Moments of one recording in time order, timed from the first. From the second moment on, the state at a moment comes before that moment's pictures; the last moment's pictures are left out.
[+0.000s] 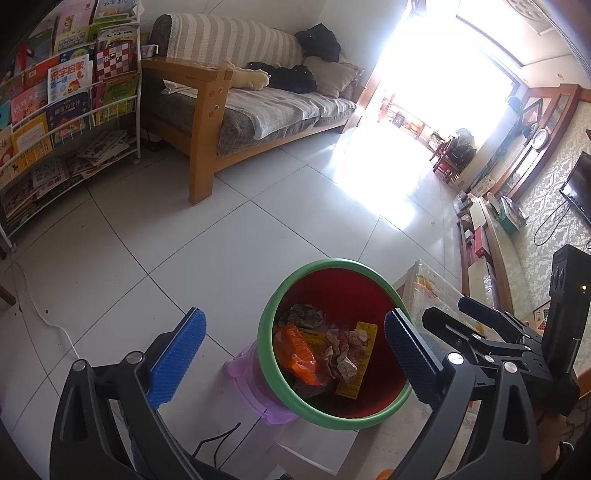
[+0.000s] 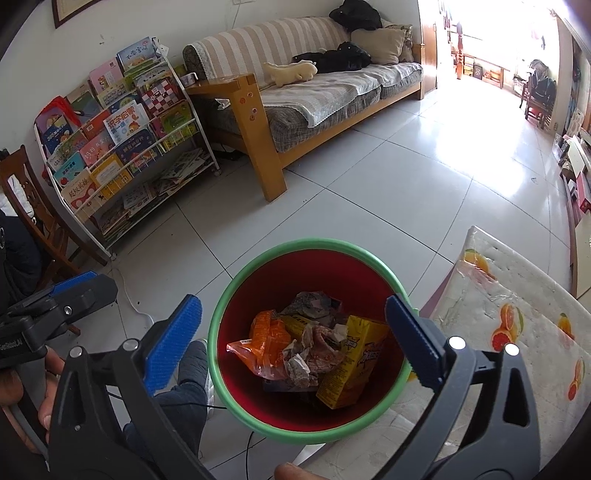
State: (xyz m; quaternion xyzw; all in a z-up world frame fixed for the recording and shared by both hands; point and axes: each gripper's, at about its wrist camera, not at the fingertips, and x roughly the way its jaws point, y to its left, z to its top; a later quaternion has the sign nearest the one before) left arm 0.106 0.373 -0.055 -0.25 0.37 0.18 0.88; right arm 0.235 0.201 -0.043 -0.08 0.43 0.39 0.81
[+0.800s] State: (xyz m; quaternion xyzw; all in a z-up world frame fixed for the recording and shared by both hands) left arm 0.109 0.184 0.026 -0.09 0.29 0.11 0.95; right arm 0.172 -0.015 0.047 -0.06 0.30 0.22 0.92
